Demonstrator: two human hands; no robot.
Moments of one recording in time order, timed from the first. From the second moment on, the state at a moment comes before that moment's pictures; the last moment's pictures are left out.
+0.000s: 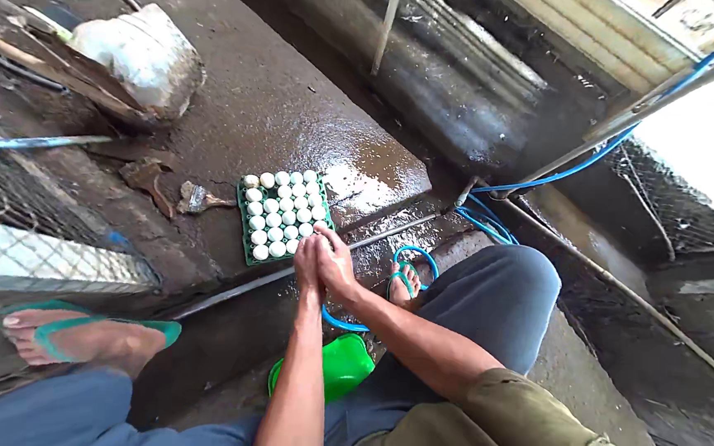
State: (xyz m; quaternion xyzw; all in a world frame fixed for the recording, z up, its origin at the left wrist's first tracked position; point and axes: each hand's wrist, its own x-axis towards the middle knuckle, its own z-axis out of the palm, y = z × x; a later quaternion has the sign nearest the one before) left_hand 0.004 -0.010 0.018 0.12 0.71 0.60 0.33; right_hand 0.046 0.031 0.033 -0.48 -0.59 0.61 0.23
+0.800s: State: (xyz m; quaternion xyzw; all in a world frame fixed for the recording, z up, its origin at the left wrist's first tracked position) left_hand -0.007 -0.007 0.013 0.10 0.63 0.60 0.49; right_hand 0.048 0.078 0.006 -0.53 -0.40 0.73 0.18
